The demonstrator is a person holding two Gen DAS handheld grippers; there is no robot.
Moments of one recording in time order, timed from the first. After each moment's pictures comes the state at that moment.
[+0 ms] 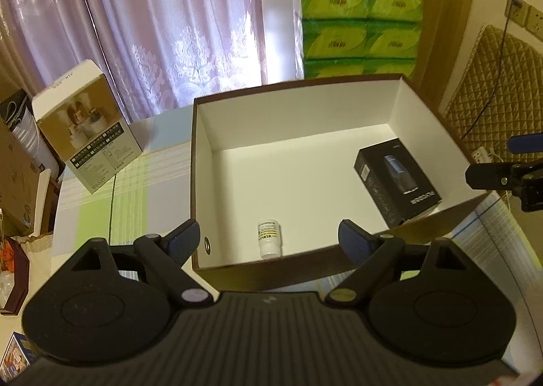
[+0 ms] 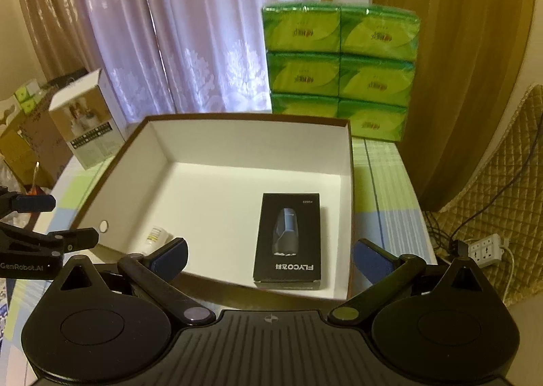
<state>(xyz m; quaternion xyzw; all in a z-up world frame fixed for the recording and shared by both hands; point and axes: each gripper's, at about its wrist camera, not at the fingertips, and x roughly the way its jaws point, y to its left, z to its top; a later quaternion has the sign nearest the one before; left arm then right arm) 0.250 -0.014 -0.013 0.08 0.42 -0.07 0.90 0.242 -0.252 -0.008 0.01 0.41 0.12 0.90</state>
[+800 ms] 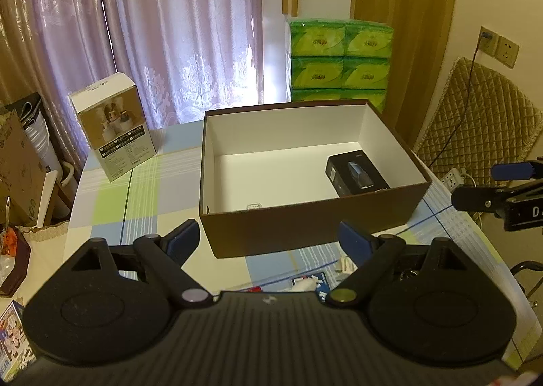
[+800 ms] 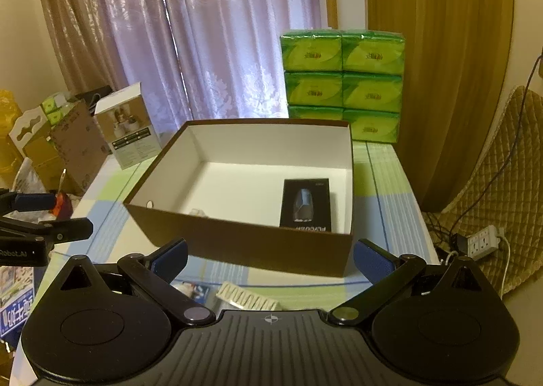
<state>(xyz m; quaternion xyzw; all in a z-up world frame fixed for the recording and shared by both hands) 0.133 -0.006 0.032 0.04 0.36 -0.08 0.93 0.136 -0.259 0.020 0.02 0.37 0.14 0.92</state>
